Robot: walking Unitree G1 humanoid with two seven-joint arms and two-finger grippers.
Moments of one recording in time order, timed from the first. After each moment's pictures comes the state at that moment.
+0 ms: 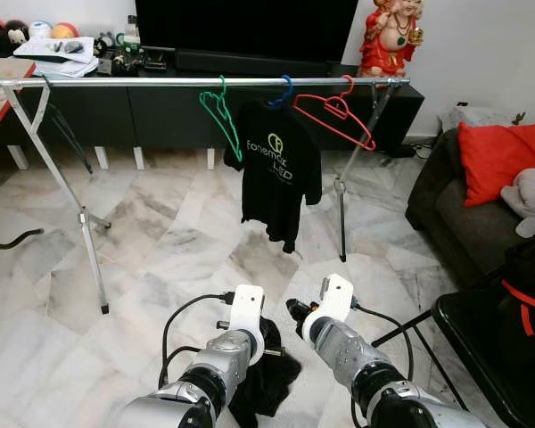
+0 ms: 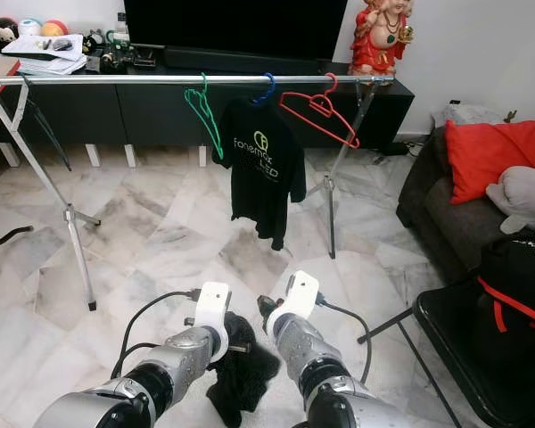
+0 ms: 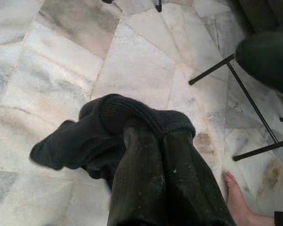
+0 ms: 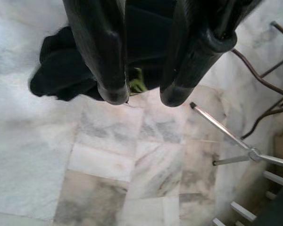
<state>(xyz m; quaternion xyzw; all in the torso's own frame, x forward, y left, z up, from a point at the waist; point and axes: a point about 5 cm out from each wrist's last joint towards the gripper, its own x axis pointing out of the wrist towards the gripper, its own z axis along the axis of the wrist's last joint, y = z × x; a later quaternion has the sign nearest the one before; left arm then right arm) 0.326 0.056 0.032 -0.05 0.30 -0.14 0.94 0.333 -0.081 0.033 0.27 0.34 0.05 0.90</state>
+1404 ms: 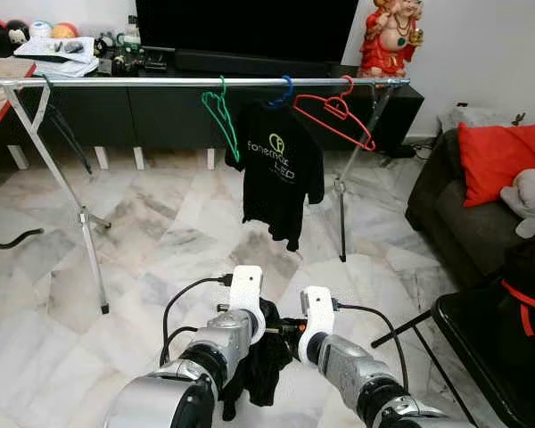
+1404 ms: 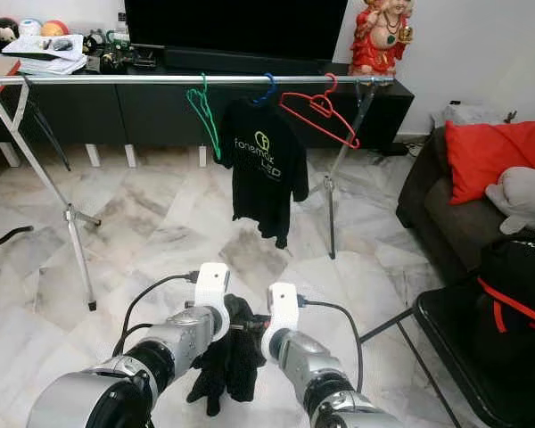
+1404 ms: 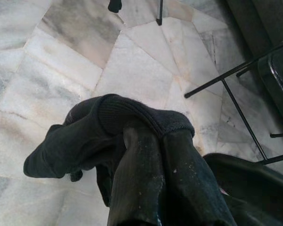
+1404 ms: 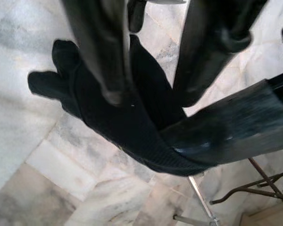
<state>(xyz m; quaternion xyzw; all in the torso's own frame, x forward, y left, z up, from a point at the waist) 0.346 0.055 0.058 -0.08 0.29 -0.13 0.94 0.316 -0.071 0.022 0.14 0.33 0.24 0.90</state>
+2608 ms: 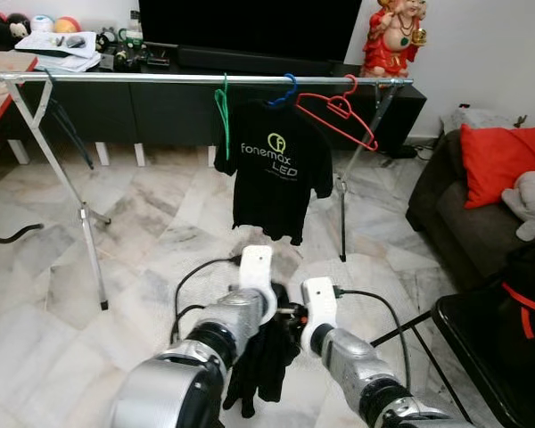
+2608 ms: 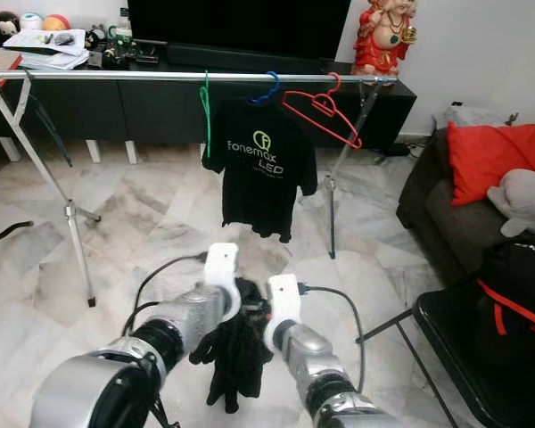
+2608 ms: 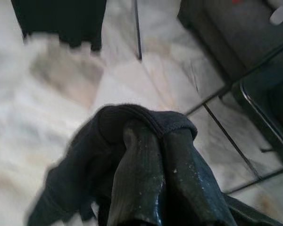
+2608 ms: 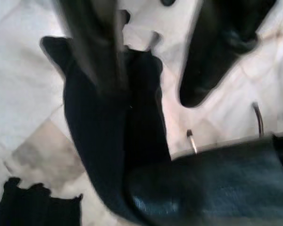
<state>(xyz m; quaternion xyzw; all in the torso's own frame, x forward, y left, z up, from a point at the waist) 0.366 0.036 0.100 -0.05 0.21 -0.18 0.96 0.328 -0.075 0.036 0.07 0.26 0.24 0.93</state>
